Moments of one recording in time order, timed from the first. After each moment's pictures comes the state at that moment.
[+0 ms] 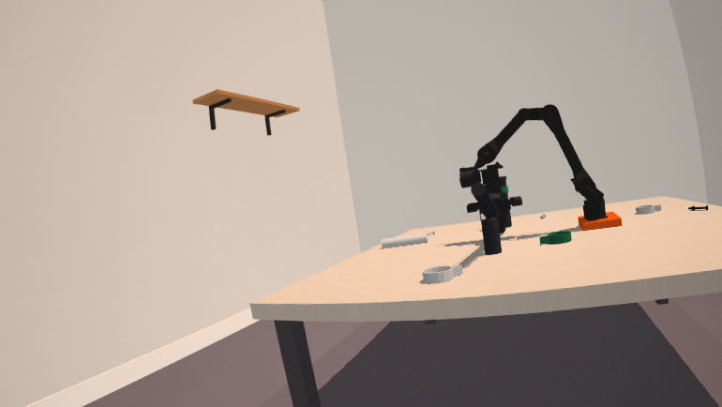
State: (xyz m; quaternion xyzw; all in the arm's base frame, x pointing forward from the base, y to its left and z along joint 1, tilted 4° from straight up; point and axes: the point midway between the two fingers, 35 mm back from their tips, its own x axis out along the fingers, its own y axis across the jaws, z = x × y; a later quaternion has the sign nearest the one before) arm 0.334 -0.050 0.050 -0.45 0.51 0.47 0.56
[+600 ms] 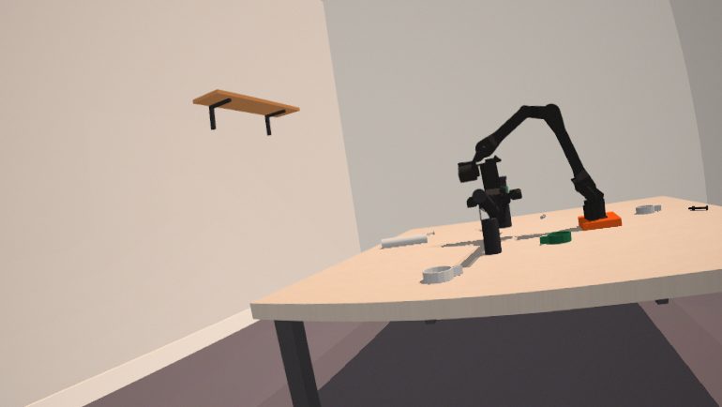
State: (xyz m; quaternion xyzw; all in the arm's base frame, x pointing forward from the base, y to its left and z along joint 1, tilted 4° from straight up) arm 0.329 -0.061 0.072 -0.47 0.54 0.45 0.53
